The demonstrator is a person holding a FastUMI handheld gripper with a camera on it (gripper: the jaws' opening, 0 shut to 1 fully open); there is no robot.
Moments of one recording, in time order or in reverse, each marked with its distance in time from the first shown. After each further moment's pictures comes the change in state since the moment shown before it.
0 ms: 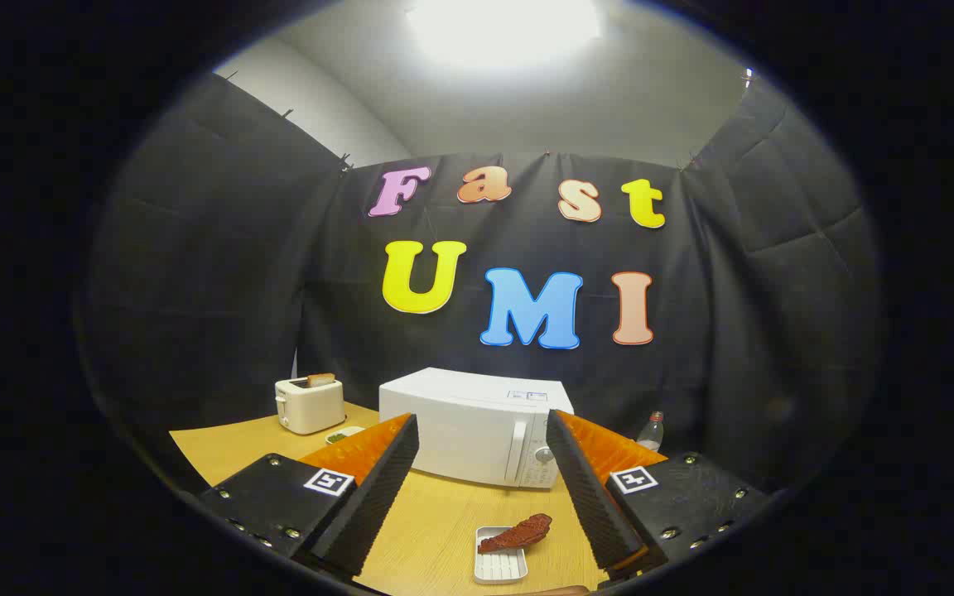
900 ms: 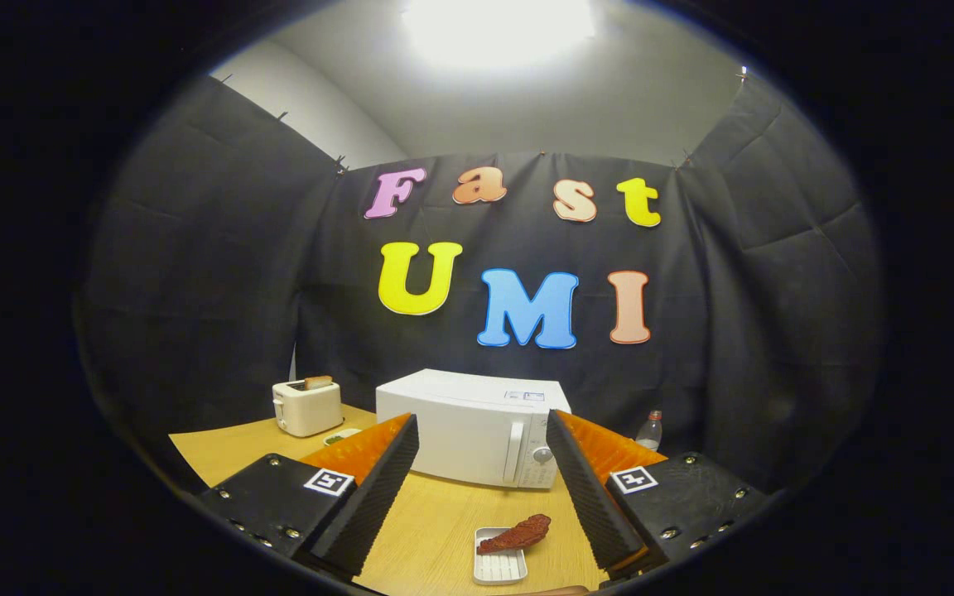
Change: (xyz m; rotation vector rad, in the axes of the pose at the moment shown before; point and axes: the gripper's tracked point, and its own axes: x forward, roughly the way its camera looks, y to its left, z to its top) arm -0.001 -0.001 0.003 0.012 0.001 -0.006
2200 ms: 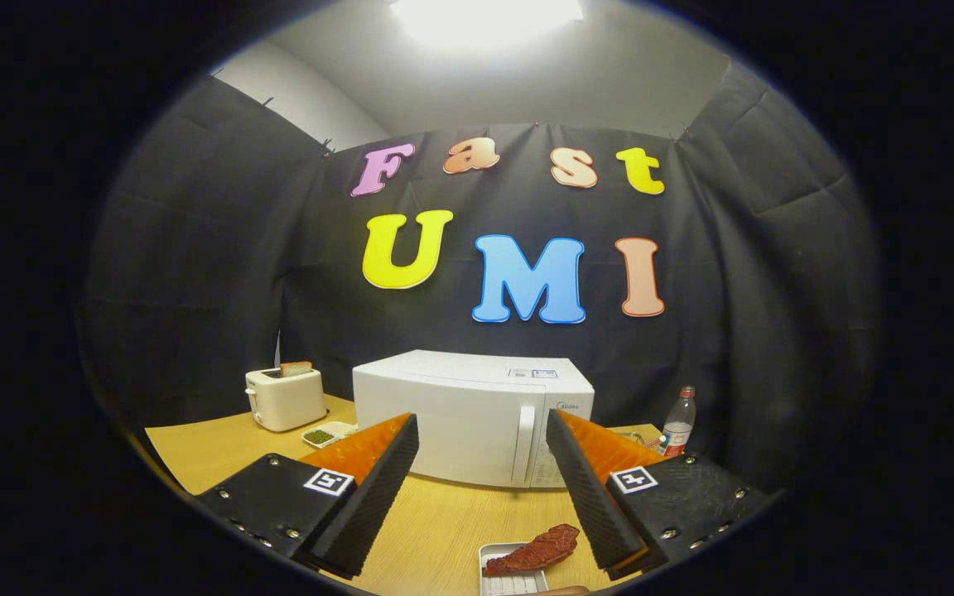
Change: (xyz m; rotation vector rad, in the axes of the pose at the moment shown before) arm 0.105 -0.003 -0.086 0.038 0.045 -0.017
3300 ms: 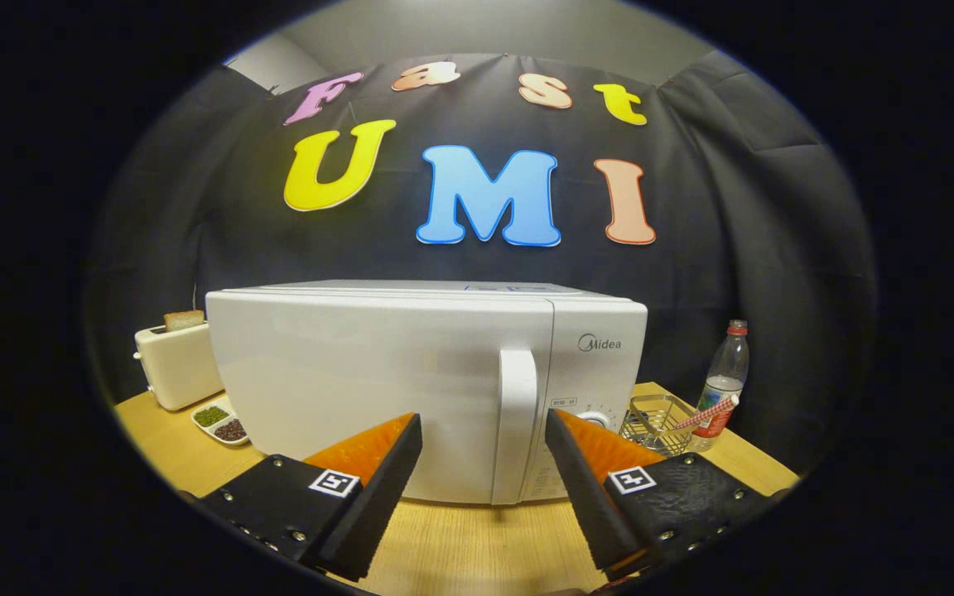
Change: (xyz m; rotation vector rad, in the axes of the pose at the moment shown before) arm 0.190 -0.048 -0.121 0.020 0.154 -0.181
